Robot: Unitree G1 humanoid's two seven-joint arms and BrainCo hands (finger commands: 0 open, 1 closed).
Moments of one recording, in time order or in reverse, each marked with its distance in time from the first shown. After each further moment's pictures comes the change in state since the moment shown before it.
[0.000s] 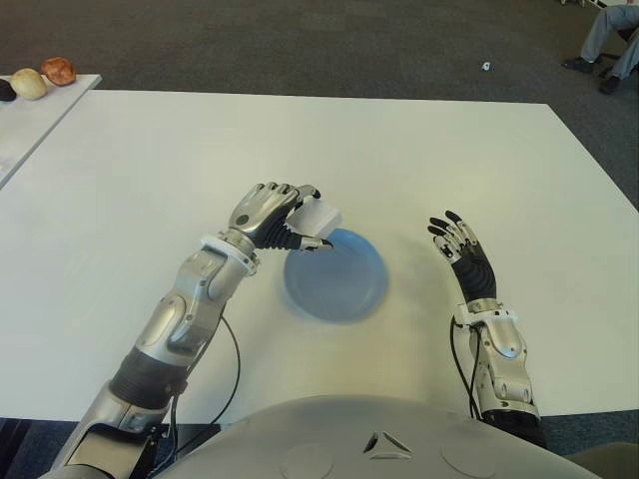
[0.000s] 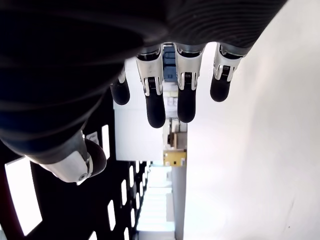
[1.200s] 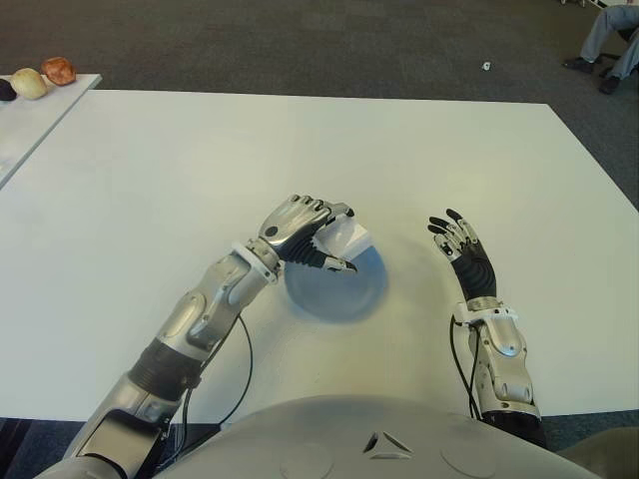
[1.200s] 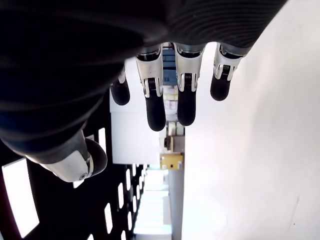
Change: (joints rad) left arm -0.035 -0.038 -0.091 0.120 0.001 -0.201 0.102; right arm 0.007 0.000 0.011 -0.046 -0.015 0.036 -0.033
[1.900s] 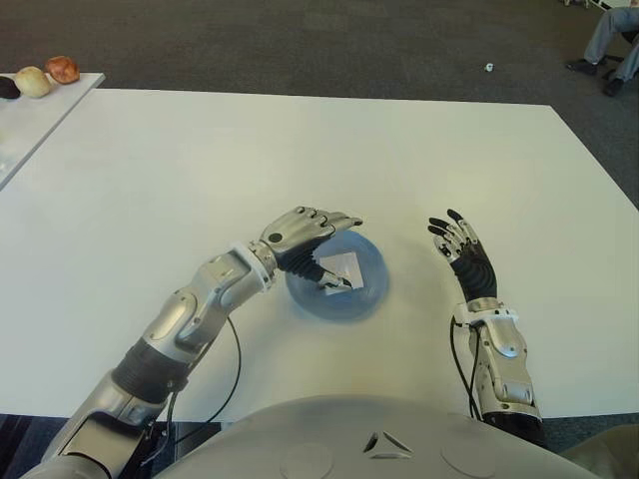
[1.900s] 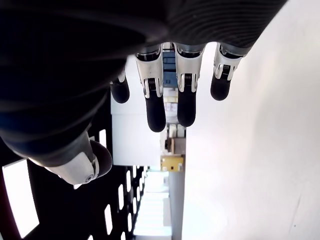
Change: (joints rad) left arm -0.008 0.093 -0.013 -0.122 0.029 0.047 -0.281; right arm 0.007 0.000 -0.001 -0.004 0.004 0.000 0.003
